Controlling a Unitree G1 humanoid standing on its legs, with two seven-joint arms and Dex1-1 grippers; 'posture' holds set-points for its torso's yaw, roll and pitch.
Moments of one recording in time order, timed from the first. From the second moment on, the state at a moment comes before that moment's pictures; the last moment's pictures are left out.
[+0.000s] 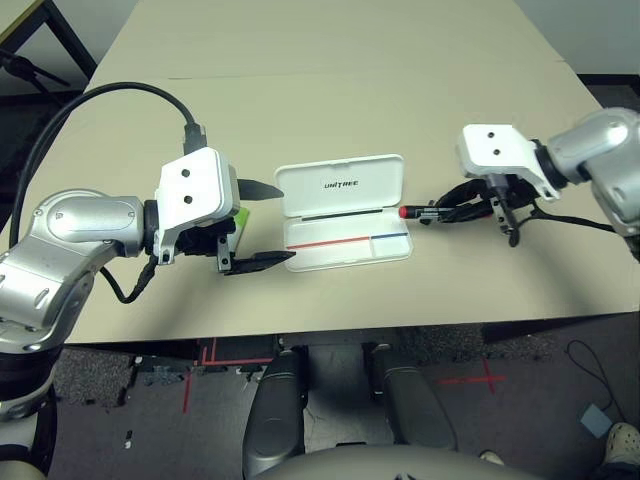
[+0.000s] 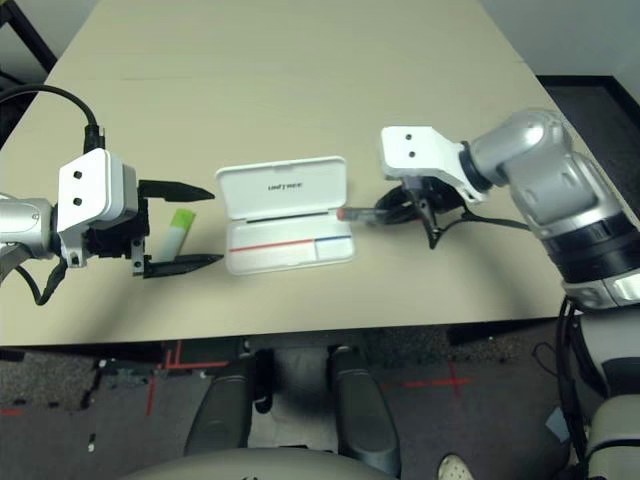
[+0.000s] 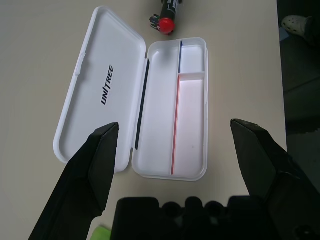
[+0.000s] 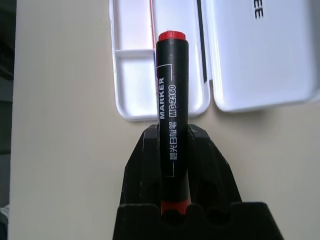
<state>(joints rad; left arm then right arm) -0.37 0.99 0.05 -0.54 -0.51 0.63 -1.05 -0.93 -0.81 0.41 0.16 0.05 0.32 1.49</state>
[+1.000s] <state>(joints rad) -0.33 0.99 0.05 -0.57 -0.49 0.63 -1.01 -0.98 -0.43 0.47 0.42 -0.12 0.14 1.36</state>
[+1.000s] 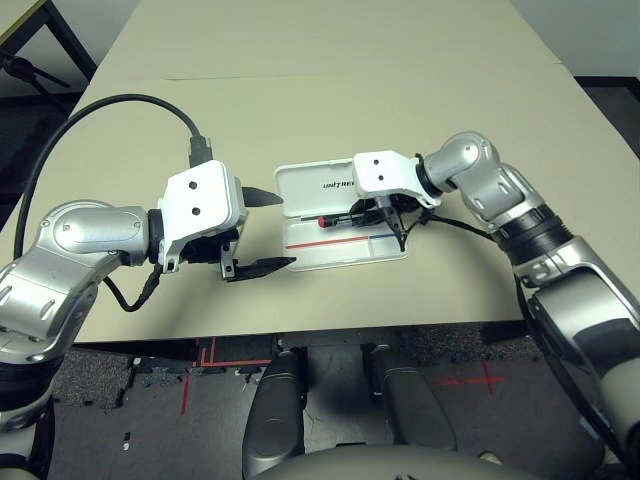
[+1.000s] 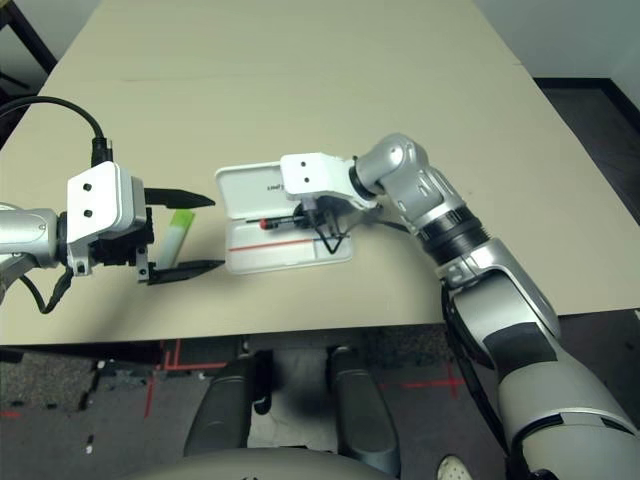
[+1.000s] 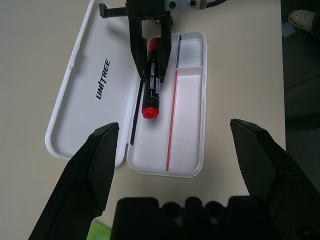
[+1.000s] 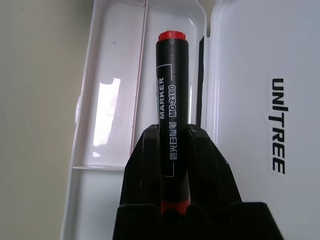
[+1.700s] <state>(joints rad) -0.30 1.00 0.05 -0.57 -0.49 0.63 -1.01 -0.94 -0.58 0.37 0.19 0.05 0.33 1.51</state>
